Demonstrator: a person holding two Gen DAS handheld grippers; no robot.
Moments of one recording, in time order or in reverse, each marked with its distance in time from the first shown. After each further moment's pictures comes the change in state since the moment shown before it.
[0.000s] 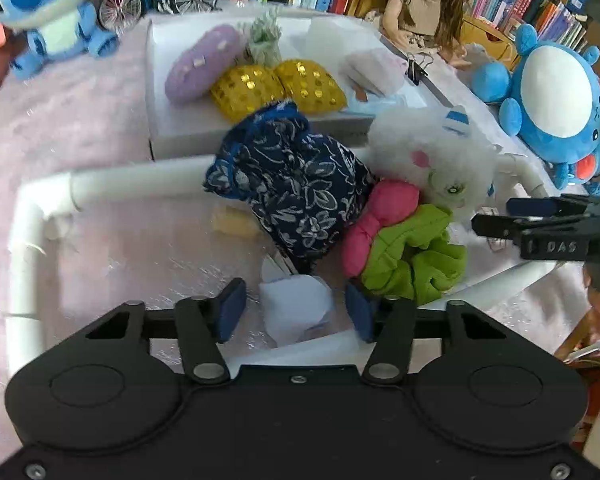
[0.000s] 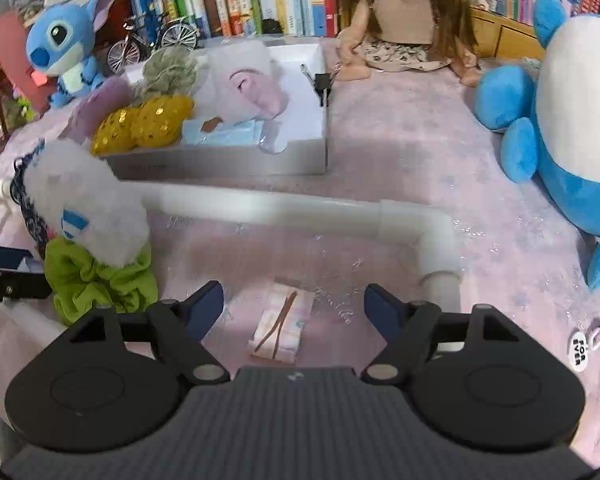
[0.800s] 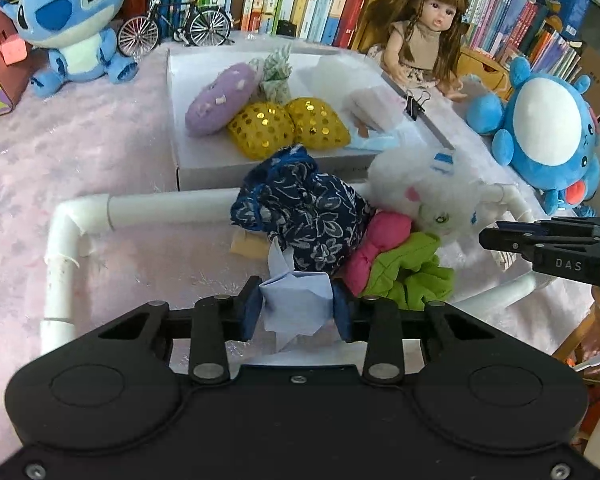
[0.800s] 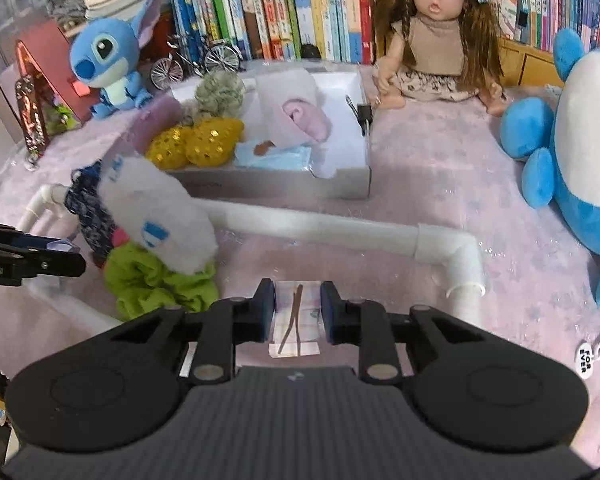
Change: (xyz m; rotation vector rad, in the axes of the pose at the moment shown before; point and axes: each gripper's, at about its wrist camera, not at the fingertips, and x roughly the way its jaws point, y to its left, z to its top) left arm -0.032 0.007 -0.001 -0.014 -0.091 0.002; right arm -0.029 0.017 0.001 -0.038 -0.052 0.082
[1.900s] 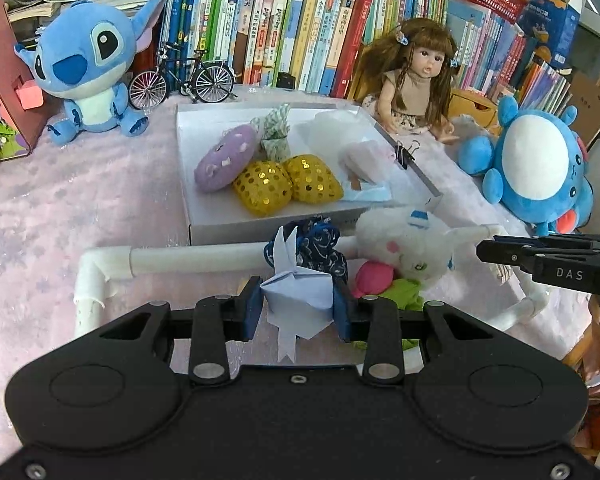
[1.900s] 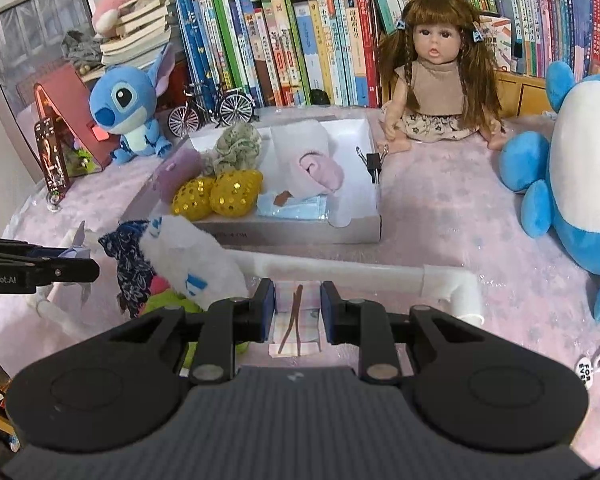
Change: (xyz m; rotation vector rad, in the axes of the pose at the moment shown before) left arm -0.033 -0.005 0.009 0.014 -0.134 0.012; right arm -0.026 0.005 0.010 0.034 -0.118 0.043
